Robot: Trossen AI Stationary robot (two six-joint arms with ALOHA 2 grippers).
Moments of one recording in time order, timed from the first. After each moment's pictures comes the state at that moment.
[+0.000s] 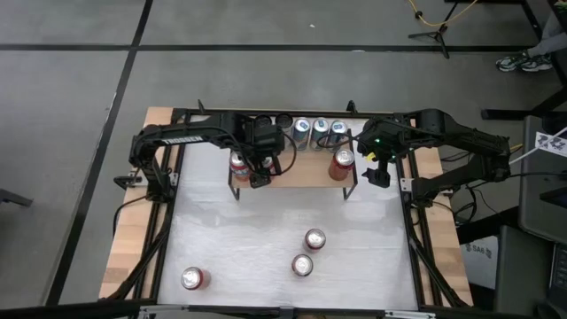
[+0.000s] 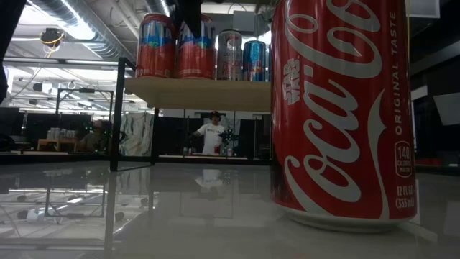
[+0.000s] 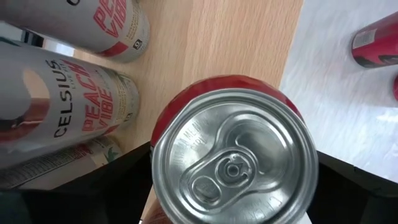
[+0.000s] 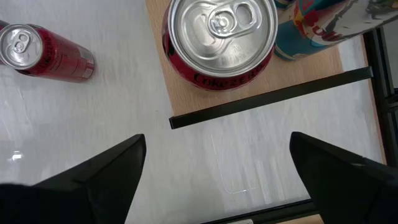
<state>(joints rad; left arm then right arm) 0.09 1.79 1.94 -1.43 -0.11 -0.20 -0.11 1.28 1.58 -1.52 0.02 0.07</state>
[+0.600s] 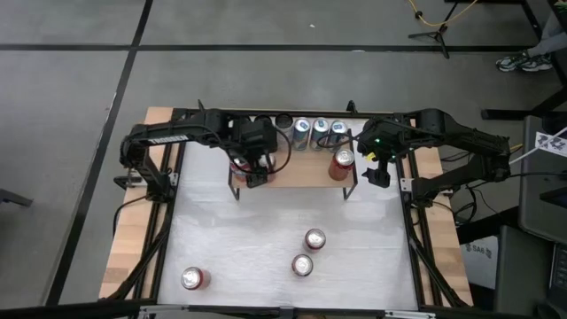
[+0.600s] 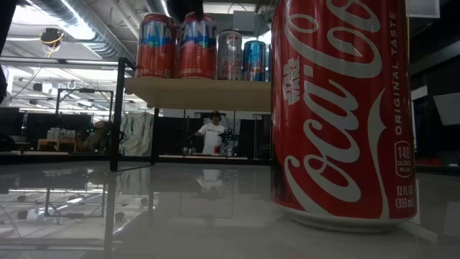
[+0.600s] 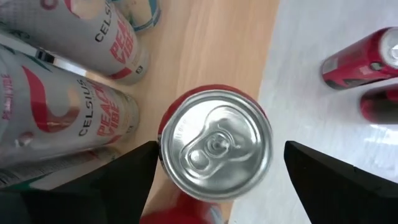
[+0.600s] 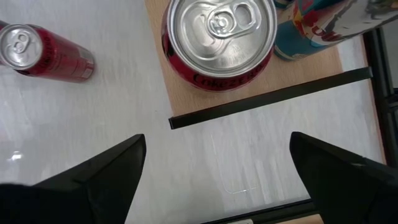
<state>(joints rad) 0.06 1.71 1.94 -1.37 -0.11 -0.21 -0.11 1.28 1.58 -1.52 0.02 0.07</state>
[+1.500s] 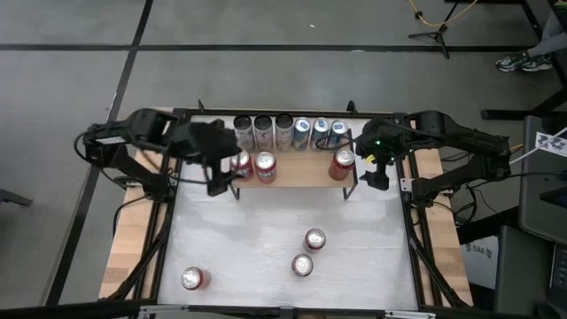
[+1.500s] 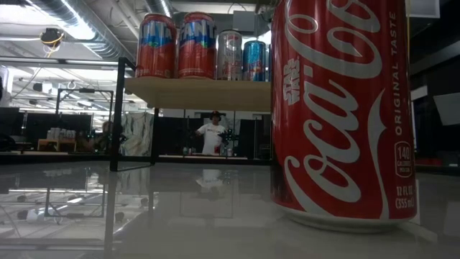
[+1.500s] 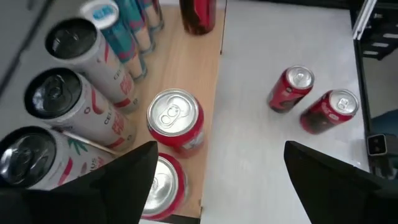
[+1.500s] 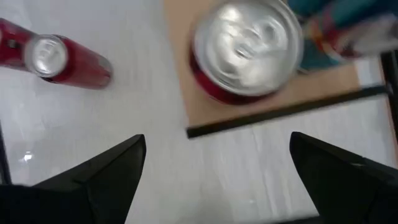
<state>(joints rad) -0.13 1.44 1.94 -1.35 -0.22 -0.24 -0.08 1.28 1.58 -1.48 -0.03 0.08</state>
